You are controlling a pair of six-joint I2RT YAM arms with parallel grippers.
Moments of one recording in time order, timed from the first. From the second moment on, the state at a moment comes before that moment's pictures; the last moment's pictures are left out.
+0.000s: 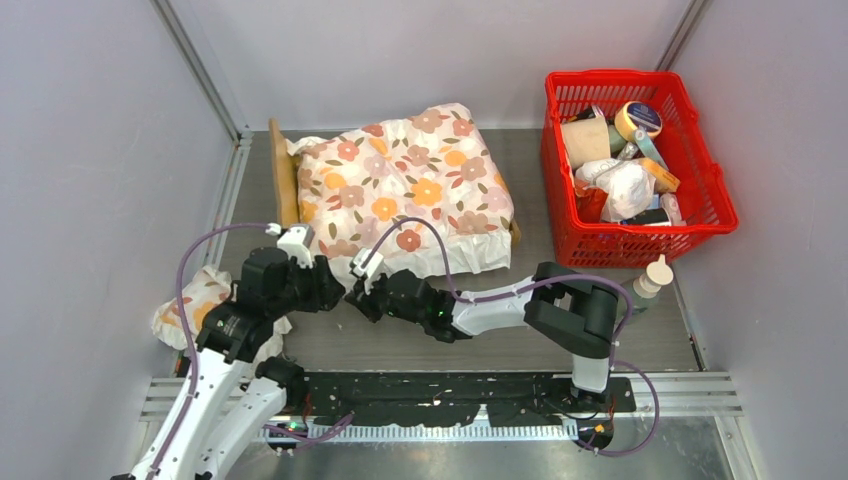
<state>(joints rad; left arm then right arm) -0.35 0.58 0.74 -0.80 0.11 -0.34 1.21 1.86 0.96 0.66 0.06 0.16</state>
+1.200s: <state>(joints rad) -0.35 0.39 0.39 -0.64 -0.13 -0.69 1.17 1.89 0.81 0.85 0.18 0.49</state>
